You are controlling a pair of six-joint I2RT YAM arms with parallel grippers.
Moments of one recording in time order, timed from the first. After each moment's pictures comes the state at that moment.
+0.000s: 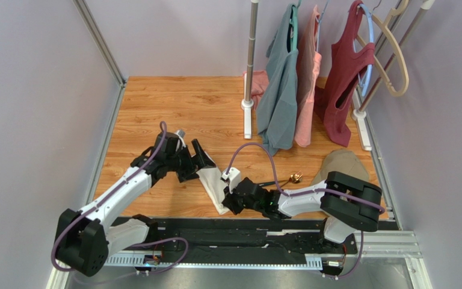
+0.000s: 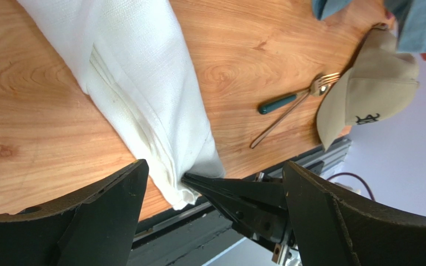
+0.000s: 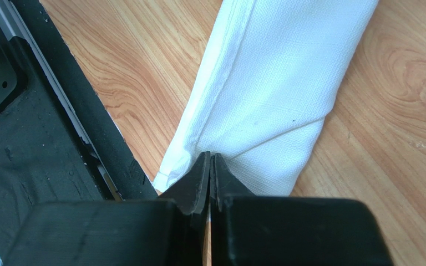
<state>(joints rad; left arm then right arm) -0.41 1.07 0.65 -0.41 0.35 -0.88 1.20 1.59 0.53 0.47 0.05 0.41</state>
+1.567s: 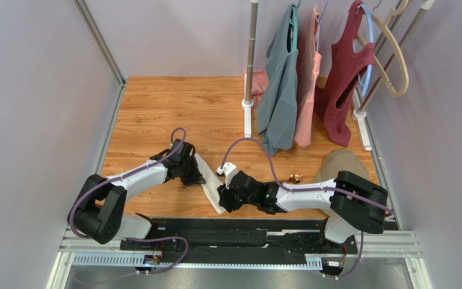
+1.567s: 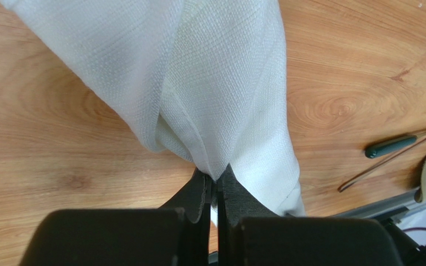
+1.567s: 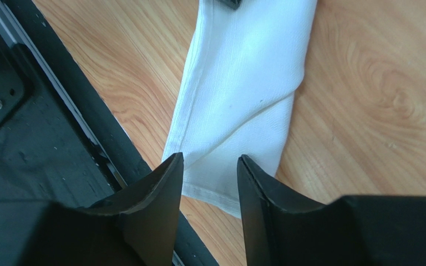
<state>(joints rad) -0.46 1.36 0.61 -0.33 0.16 -0.84 1.18 1.54 0.66 0.21 0.05 0.40</state>
